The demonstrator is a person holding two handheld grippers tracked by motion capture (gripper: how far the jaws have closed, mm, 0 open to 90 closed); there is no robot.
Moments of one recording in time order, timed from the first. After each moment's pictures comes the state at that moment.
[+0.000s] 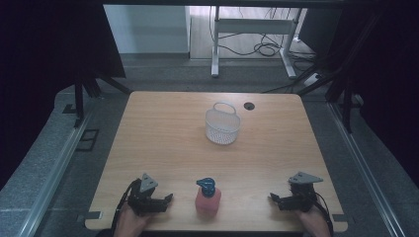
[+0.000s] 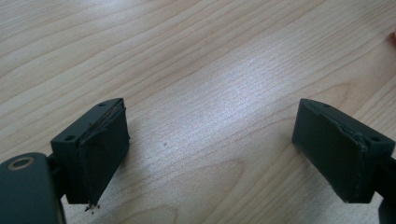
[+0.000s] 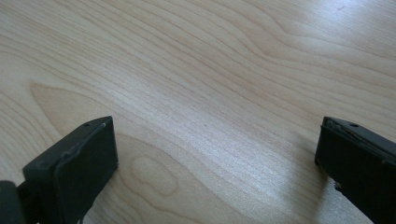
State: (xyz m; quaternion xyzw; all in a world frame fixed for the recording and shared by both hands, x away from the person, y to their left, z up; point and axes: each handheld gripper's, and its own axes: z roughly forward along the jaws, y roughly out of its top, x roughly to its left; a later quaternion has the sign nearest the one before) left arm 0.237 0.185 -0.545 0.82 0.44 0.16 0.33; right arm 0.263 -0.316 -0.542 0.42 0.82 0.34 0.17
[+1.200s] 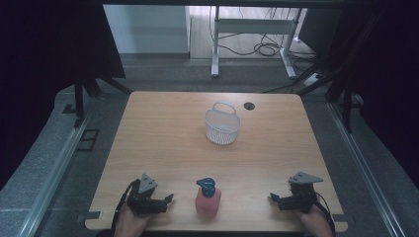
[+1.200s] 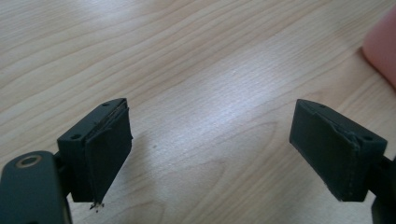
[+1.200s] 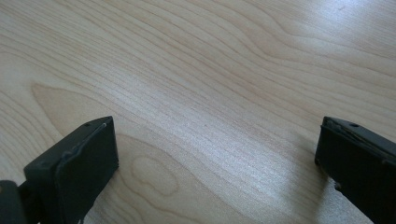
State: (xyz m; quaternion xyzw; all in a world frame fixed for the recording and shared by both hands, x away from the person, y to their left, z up) left arm 0.230 0.183 -0.533 0.81 0.44 0.15 0.35; right arm 0.263 -0.316 -0.542 0.42 0.82 0.34 0.17
